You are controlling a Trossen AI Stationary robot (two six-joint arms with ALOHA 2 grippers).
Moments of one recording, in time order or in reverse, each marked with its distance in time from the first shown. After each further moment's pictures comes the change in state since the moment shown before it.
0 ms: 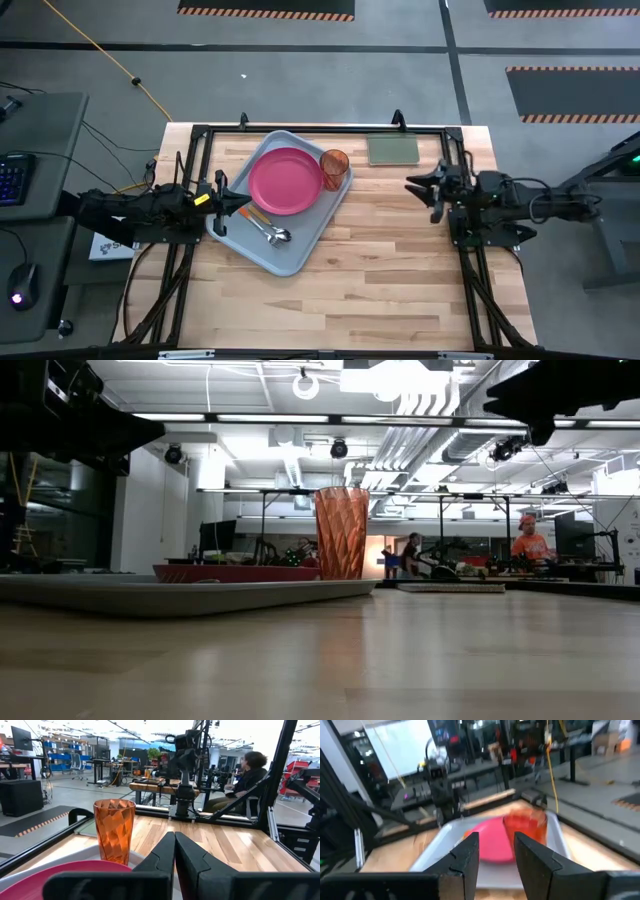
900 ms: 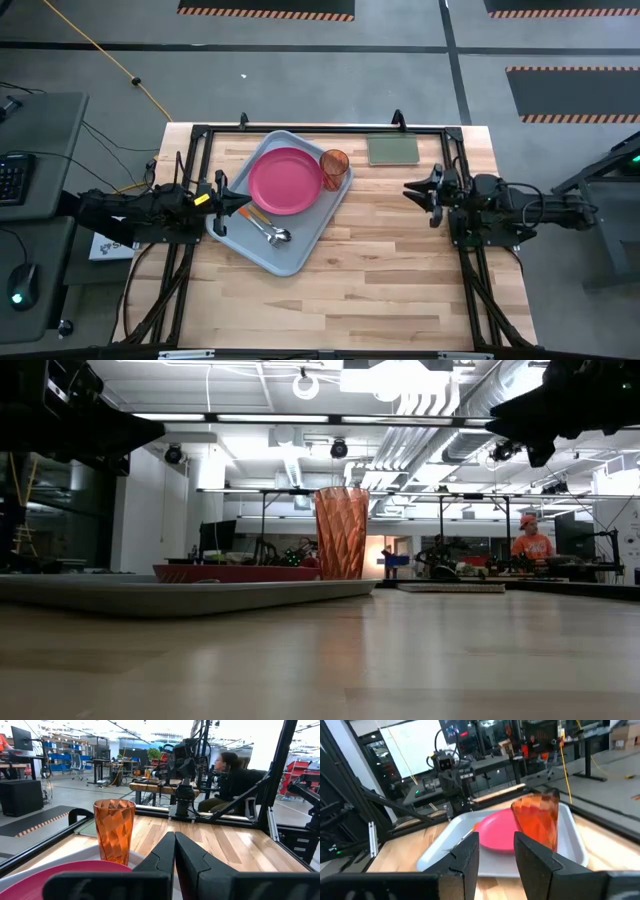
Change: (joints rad) left arm 0.000 0.000 0.000 0.000 0.000 -0.001; right arm -0.070 -0.085 -0.125 0.051 -0.134 0.021
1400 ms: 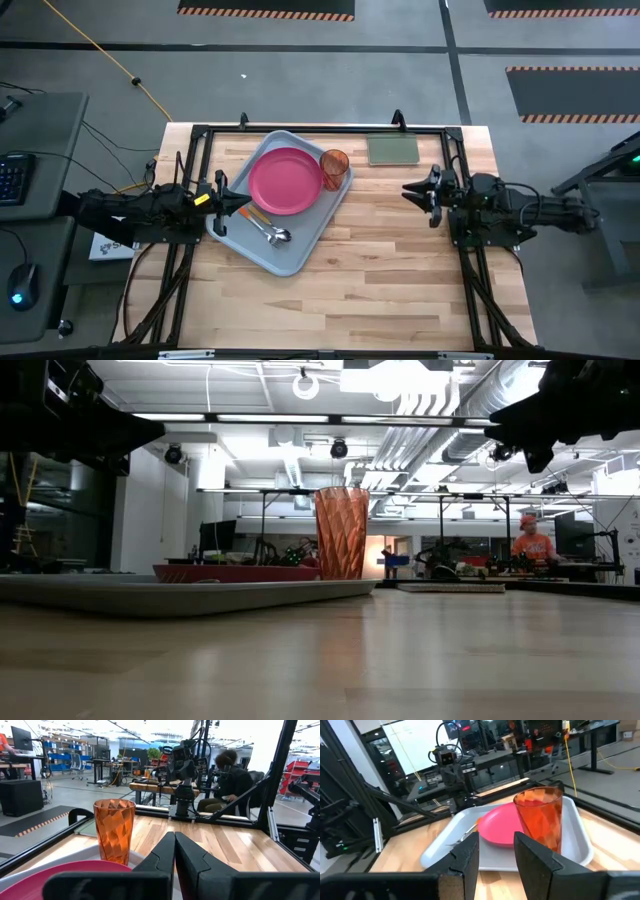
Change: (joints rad) left arm 0.000 0.000 0.000 0.000 0.000 0.001; right arm -0.048 0.001 -0.013 0.001 -0.081 0.019
